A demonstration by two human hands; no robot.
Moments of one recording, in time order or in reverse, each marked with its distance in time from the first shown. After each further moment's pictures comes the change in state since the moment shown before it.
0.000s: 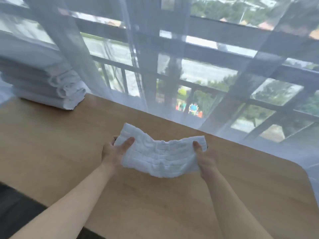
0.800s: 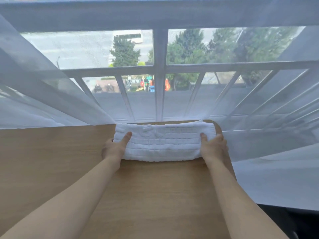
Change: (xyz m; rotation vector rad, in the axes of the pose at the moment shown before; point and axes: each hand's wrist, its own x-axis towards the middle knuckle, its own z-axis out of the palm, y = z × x) left_hand -0.021 -0.100 0.420 0.599 -0.076 -0.118; right_hand 0.180 0.154 -0.328 -0.354 0.431 0.308
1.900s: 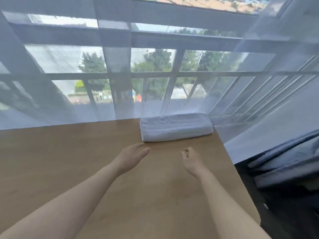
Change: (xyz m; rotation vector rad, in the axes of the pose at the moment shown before) left_hand -0.063 -0.047 -0.152 0.541 -0.689 0.581; right_hand -0.236 -0.005 0.008 -0.240 -0.295 -0.165
